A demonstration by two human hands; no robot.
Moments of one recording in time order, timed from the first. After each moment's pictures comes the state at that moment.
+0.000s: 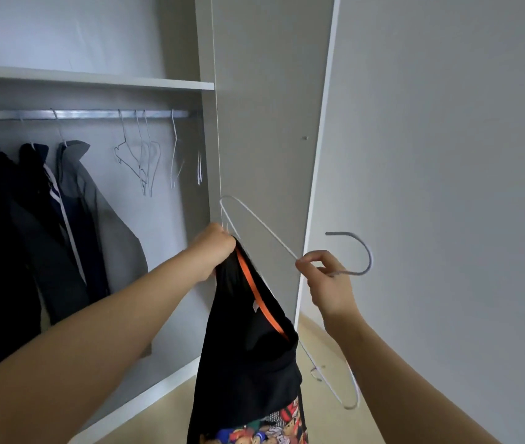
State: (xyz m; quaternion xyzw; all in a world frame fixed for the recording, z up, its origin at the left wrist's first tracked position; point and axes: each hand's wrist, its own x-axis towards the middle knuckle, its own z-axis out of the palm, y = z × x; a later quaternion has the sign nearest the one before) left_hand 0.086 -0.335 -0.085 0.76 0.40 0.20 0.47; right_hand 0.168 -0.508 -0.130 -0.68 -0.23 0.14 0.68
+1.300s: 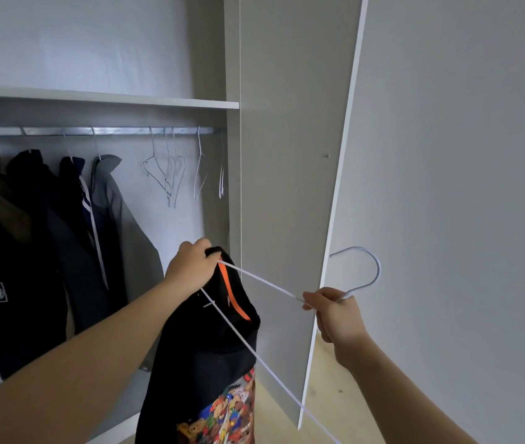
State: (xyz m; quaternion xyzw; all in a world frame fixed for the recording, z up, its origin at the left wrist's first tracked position) left_hand 0.049 -0.285 -0.111 0.84 0.40 0.27 0.25; right_hand 0.165 -0.500 -0.138 -0.69 -0.22 0.22 0.65
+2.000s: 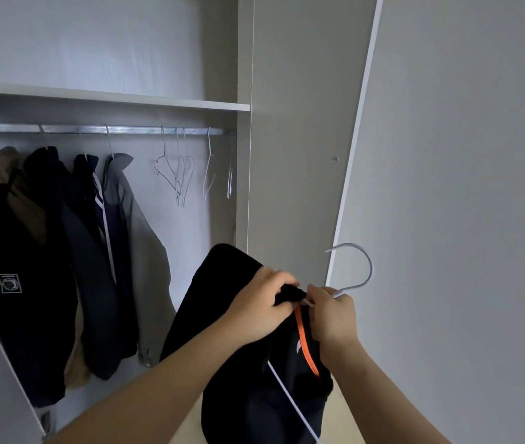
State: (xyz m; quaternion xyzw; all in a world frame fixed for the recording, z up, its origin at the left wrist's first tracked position) left_hand 0.054 -0.384 -0.132 0.91 0.14 0.26 0.31; right_hand 0.134 -0.488 -0.130 -0.66 -0.16 0.20 0.71
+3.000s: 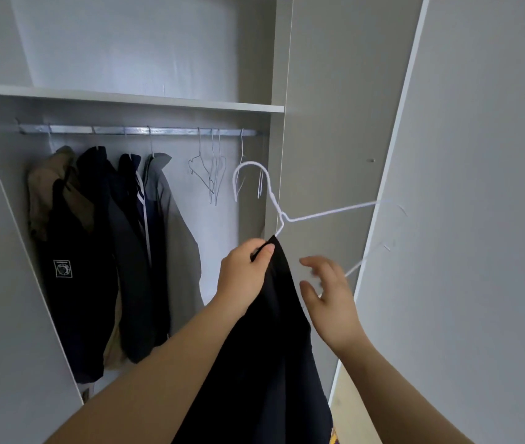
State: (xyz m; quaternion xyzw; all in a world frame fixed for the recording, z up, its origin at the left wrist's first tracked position) left_hand 0.022 -0.349 -0.107 0.75 0.30 0.44 0.39; right_hand 0.108 -0.472 -0.119 -0.71 -0.49 0.01 0.51
